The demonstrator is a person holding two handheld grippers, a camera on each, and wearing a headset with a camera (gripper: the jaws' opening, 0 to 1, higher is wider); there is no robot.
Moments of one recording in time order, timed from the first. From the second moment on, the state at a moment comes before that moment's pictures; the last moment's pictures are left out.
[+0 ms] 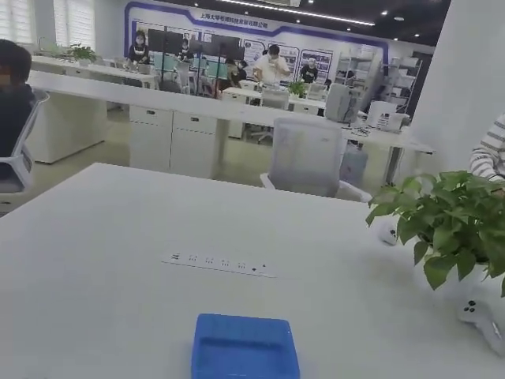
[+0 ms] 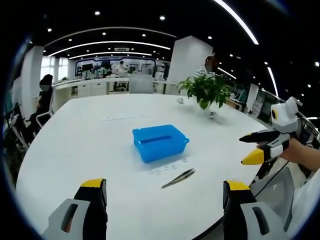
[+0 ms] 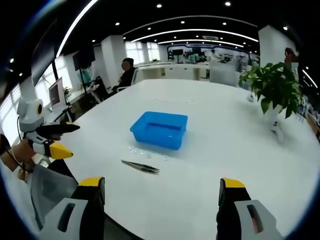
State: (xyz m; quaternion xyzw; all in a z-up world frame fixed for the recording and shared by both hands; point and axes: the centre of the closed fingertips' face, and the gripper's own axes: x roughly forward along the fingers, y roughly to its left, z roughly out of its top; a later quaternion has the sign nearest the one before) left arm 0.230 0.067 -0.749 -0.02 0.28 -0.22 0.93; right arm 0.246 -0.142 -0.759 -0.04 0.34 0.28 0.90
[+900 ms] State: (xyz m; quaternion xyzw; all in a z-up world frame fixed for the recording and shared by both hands) left arm 0.255 0.046 -0.795 0.03 0.33 -0.29 0.90; right arm 0.266 -0.131 -0.773 -0.06 0.36 0.29 0.89
